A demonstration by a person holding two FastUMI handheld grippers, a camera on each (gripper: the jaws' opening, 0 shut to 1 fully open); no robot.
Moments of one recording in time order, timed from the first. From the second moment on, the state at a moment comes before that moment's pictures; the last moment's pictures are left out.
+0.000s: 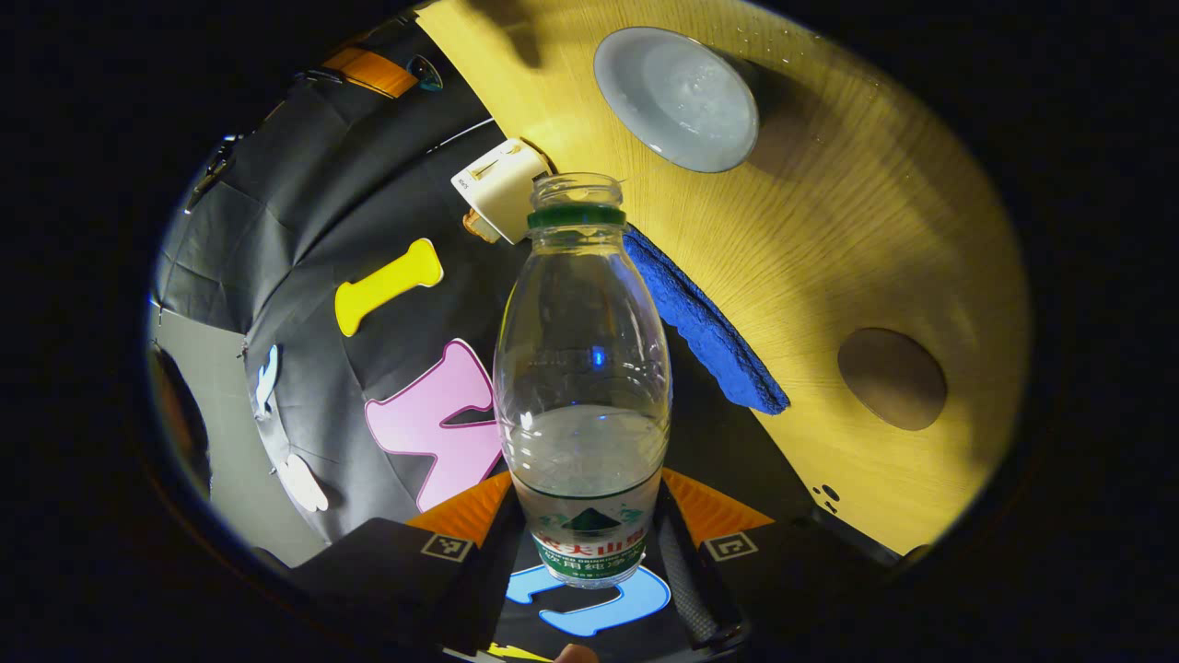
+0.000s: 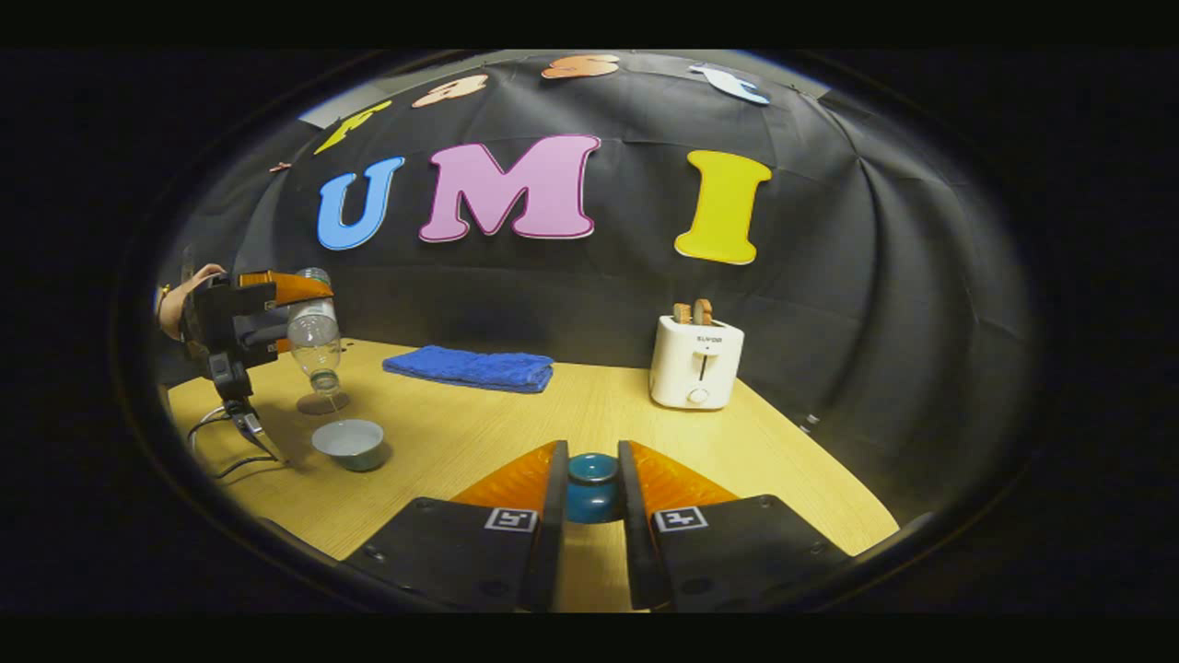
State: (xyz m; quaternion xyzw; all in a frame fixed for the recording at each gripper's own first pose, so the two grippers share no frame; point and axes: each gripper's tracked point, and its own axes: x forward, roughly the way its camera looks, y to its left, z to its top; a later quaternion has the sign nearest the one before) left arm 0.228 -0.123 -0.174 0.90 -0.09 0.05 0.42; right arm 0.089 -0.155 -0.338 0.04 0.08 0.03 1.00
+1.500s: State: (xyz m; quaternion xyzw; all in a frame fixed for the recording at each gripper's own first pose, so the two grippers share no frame) left arm 0.239 -0.096 -0.243 0.02 0.06 -0.02 1.00; right arm 0.114 -0.060 -0.309 0.07 0.08 0.04 0.99
